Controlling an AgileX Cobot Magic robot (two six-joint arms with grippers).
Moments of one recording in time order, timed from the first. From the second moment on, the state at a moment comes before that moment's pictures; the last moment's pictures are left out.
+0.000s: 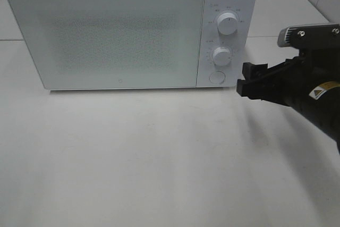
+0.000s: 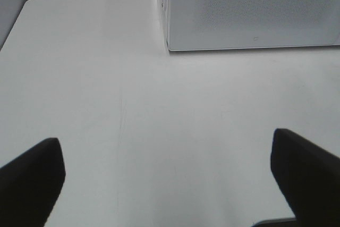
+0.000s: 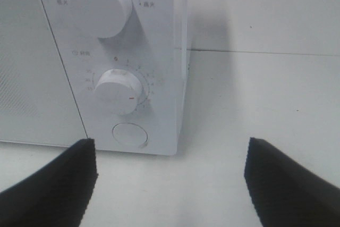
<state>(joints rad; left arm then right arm) -0.05 0.00 -0.52 -0.05 1.07 0.00 0.54 1.60 -0.35 0.60 -0.98 -0.23</state>
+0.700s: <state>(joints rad) -0.05 0.00 -0.52 -0.05 1.07 0.00 0.73 1.82 -0.48 0.83 -1.05 -0.24</state>
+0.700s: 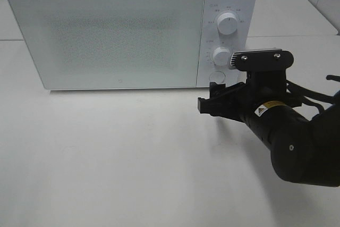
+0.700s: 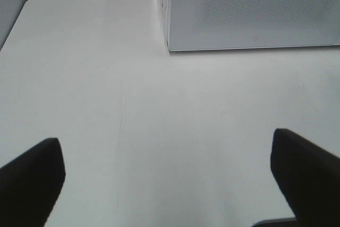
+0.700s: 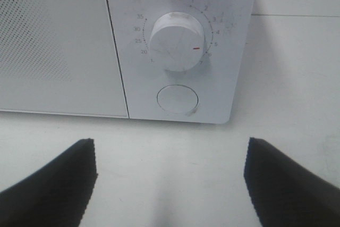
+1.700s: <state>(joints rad) -0.05 0.00 -0.52 -0.05 1.07 0.00 0.73 1.82 -0.48 0.83 -1.02 1.21</state>
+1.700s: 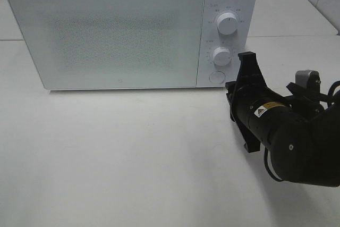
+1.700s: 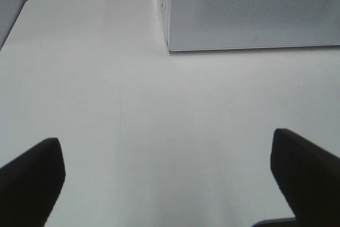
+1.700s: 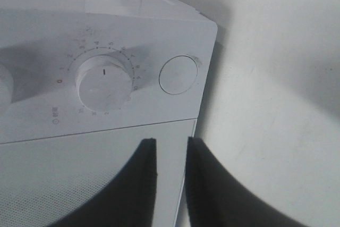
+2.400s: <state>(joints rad) -0.05 0.00 -0.52 -0.05 1.07 0.00 0.73 1.93 -0.54 0.83 -1.03 1.37</state>
